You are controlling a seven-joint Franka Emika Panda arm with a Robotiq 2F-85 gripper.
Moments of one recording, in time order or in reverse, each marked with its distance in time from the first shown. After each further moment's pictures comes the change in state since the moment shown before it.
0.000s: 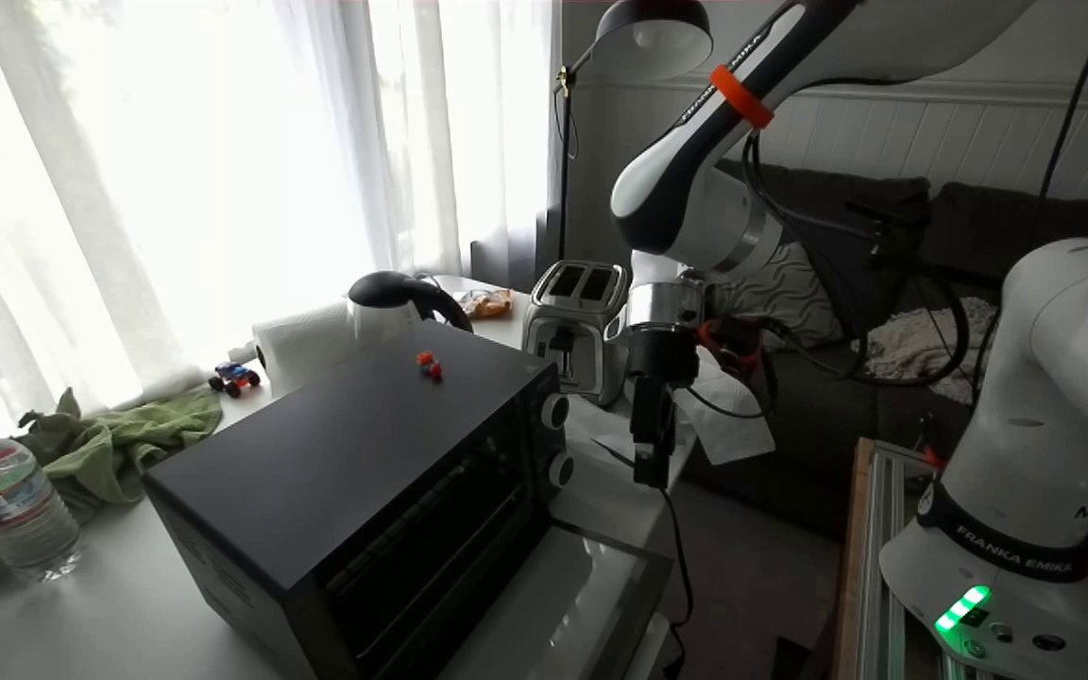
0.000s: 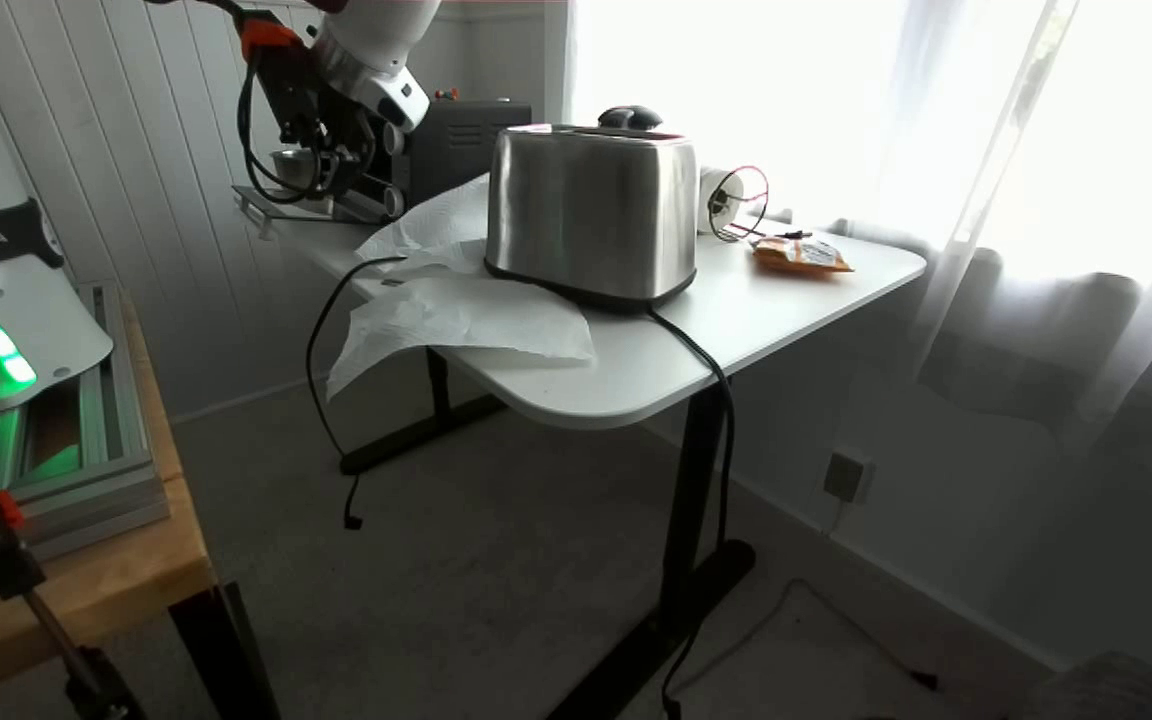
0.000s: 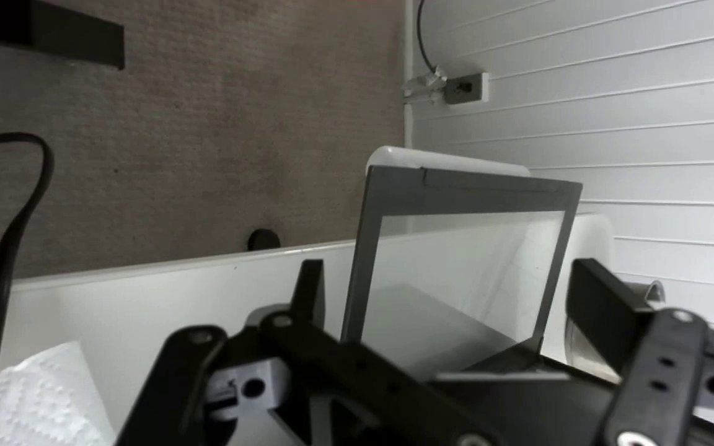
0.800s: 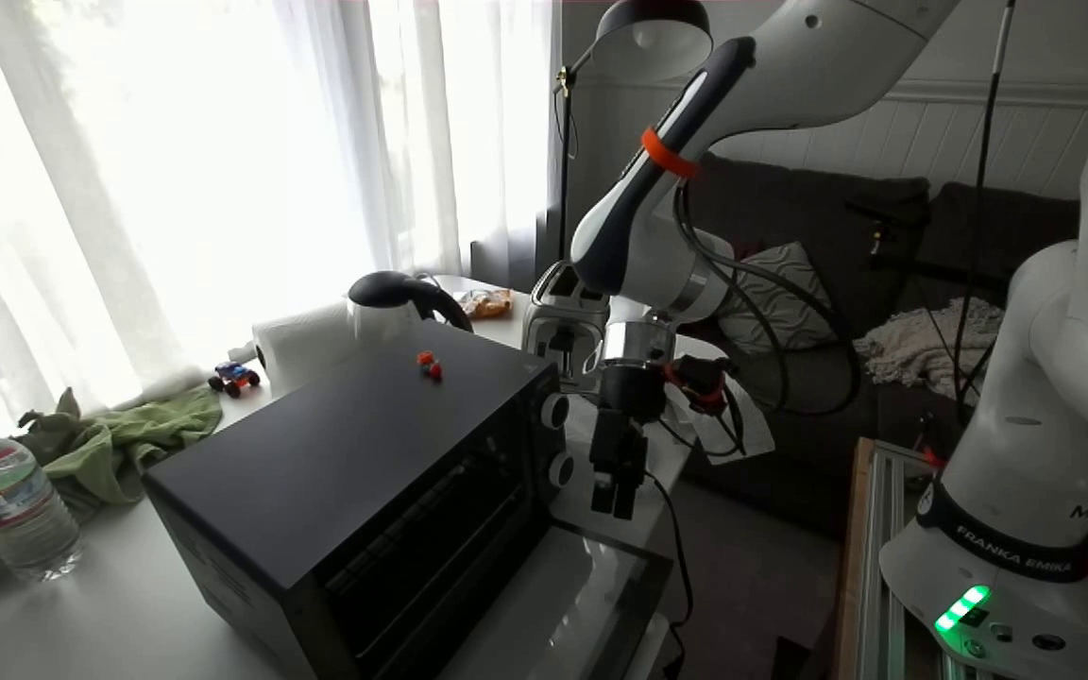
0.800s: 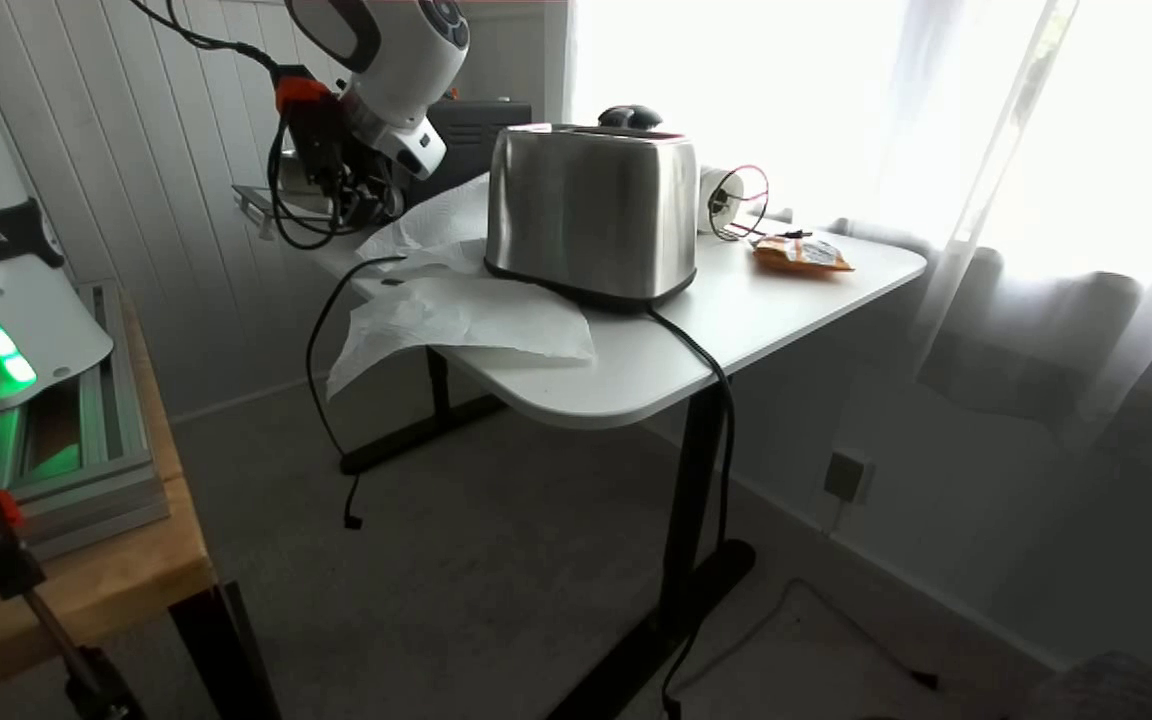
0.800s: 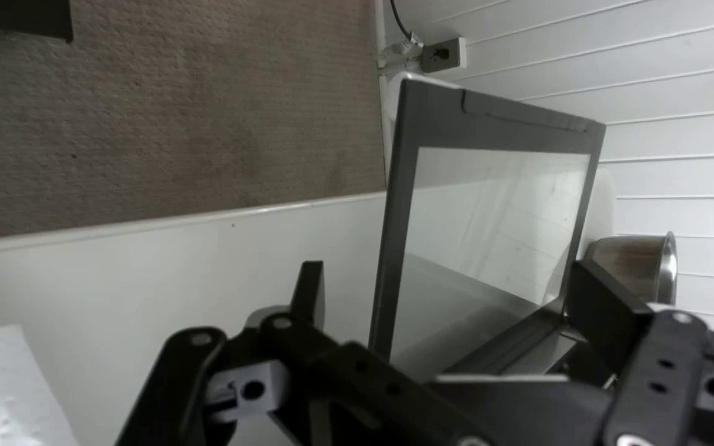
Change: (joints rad) arm -0.054 0.219 0.088 0.095 0.190 0.055 -0.124
